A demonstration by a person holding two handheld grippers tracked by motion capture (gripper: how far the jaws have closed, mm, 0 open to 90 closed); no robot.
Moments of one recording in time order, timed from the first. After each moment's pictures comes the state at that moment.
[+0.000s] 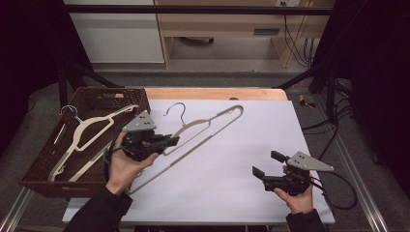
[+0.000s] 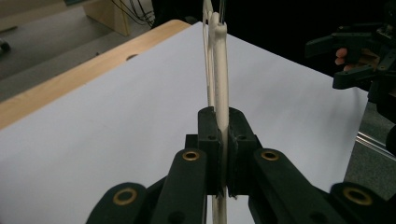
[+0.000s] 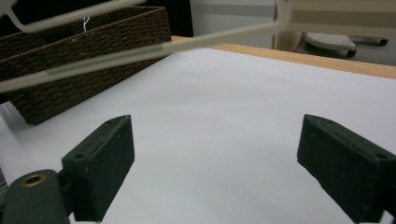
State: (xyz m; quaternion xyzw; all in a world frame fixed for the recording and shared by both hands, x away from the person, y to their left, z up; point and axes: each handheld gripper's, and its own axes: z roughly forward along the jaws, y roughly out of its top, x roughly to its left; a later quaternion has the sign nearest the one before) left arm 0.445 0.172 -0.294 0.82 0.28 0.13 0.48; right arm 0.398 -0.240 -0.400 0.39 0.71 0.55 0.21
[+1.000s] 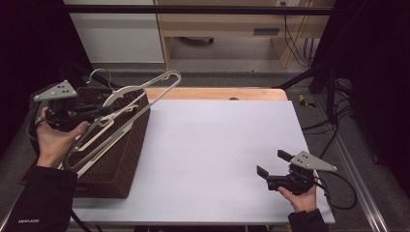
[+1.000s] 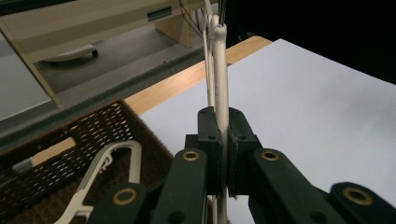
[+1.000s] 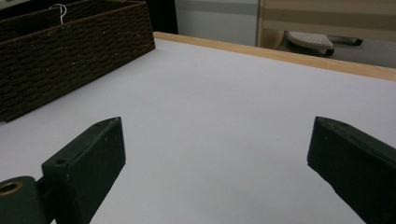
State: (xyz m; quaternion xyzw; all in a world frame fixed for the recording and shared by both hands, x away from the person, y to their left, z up) left arm 0.486 0.327 -0.253 0.79 0.33 0.21 0.47; right arm 0.400 -0.248 -0.402 0.40 0.71 0.53 0.23
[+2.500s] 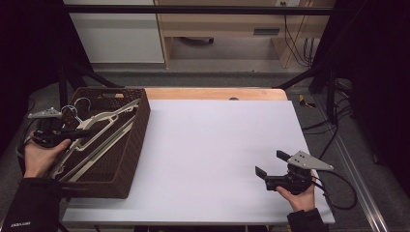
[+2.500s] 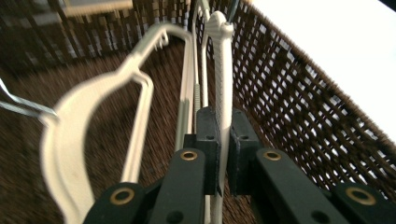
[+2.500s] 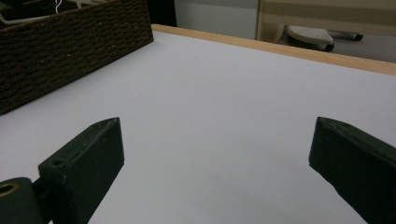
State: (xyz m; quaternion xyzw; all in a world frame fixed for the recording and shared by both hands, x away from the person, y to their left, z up) left arm 0.509 0.423 -0.357 0.77 0.47 0.13 0.41; right arm 0.403 -0.246 -0.406 0.40 0.72 0.52 0.22
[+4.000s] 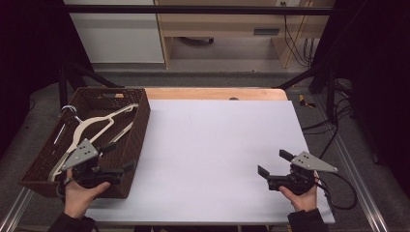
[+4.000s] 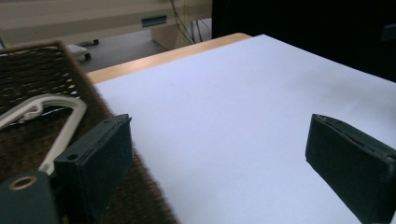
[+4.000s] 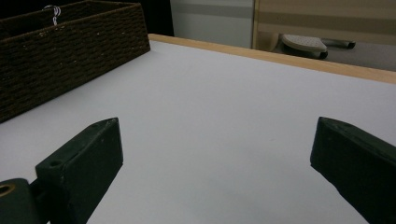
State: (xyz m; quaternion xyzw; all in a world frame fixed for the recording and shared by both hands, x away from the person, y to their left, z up) left arm 0.407 0.286 -0.368 0.75 0.34 0.22 0.52; right arm 0.401 -0.251 -0.405 0.40 0.71 0.53 0.24
